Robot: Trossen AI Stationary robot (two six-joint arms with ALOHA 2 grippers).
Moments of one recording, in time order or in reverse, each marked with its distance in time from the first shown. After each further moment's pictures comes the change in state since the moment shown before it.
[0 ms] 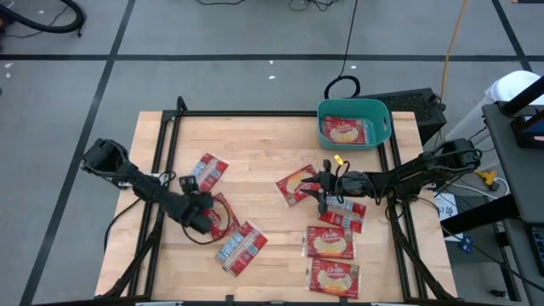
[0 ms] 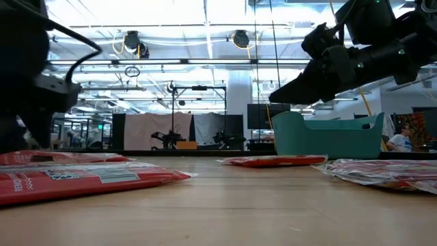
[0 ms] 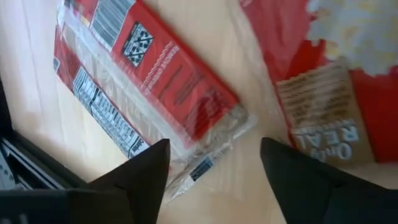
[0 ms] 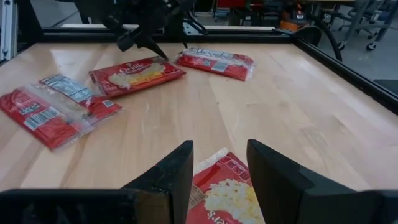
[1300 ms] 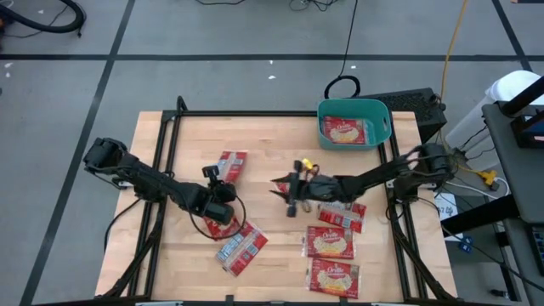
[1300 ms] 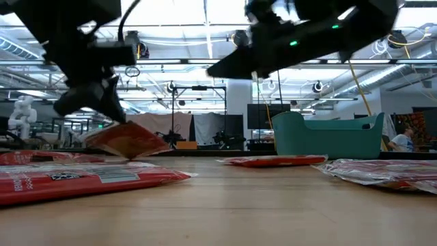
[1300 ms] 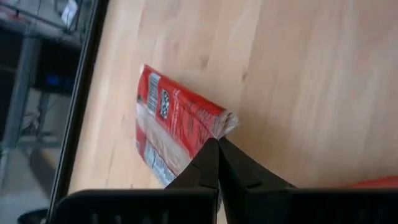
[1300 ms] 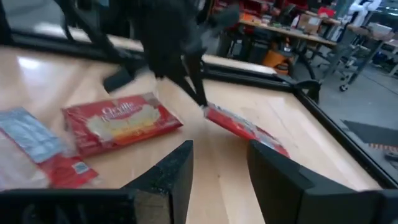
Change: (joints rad) left arm 0.150 -0.041 0.175 0.293 -0.327 0.335; right arm 0.031 0.309 0.456 -0.097 0.082 -0.177
